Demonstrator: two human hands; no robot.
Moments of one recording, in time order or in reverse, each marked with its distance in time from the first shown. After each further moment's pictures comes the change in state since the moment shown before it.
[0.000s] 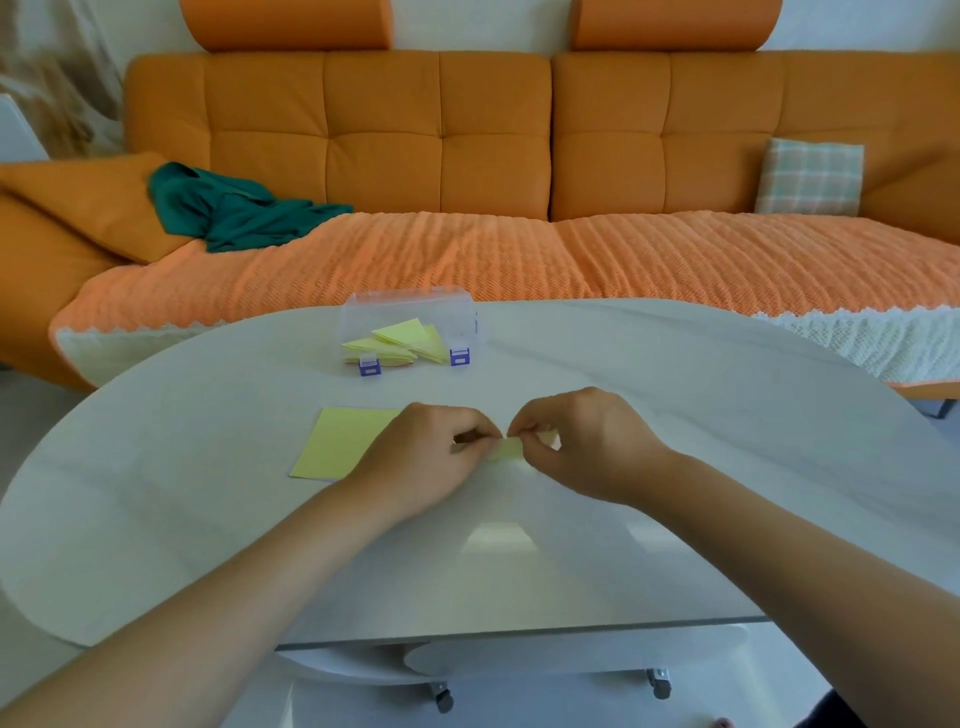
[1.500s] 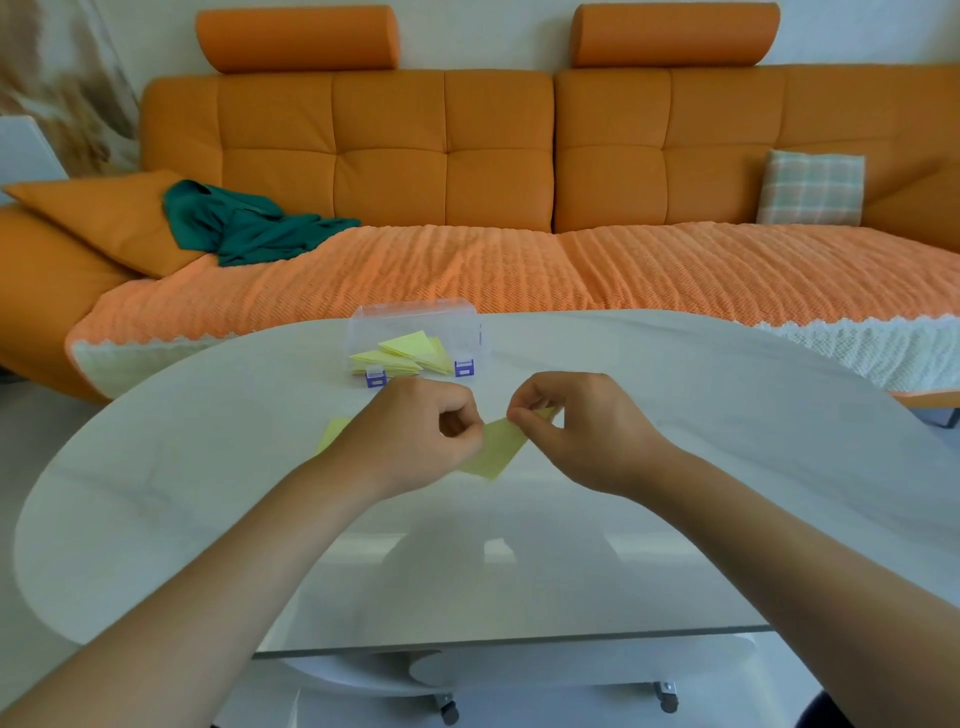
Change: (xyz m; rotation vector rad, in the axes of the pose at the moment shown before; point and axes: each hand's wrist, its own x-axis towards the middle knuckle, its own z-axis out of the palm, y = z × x) left_hand -0.001 0.034 -0.045 0.011 0.004 -0.056; right_hand 0.009 -0.020 -0.021 0.273 0.085 0.097
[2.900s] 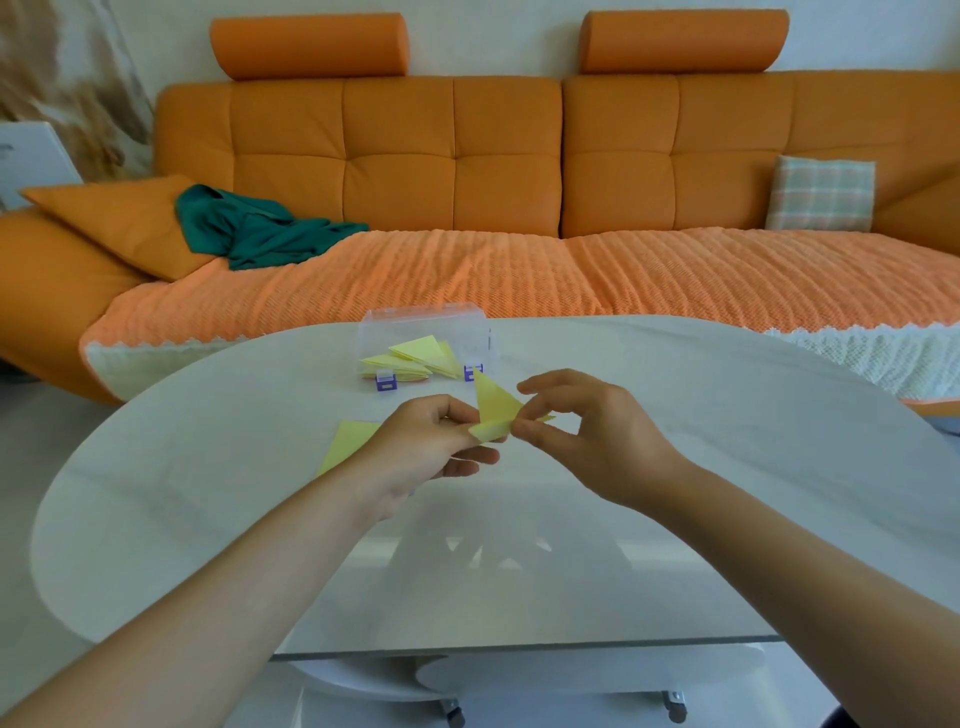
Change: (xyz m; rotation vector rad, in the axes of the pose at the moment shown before) left_hand 0.006 -0.011 0.014 -0.790 -0.137 -0.452; right_hand -0.003 0.003 0.002 0.028 0.029 -0.052
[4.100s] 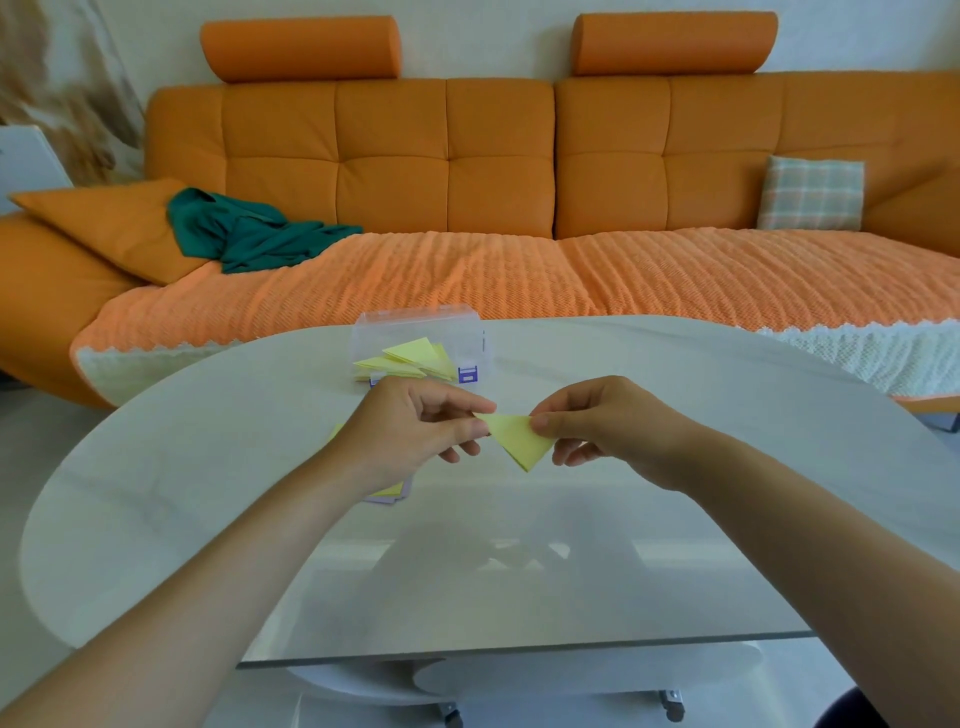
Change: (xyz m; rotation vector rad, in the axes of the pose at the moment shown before) left_hand -0.005 0.010 -0.012 0.211 -0.007 0.374; right_hand 0.012 0.013 -0.025 0.547 -0.302 0.478
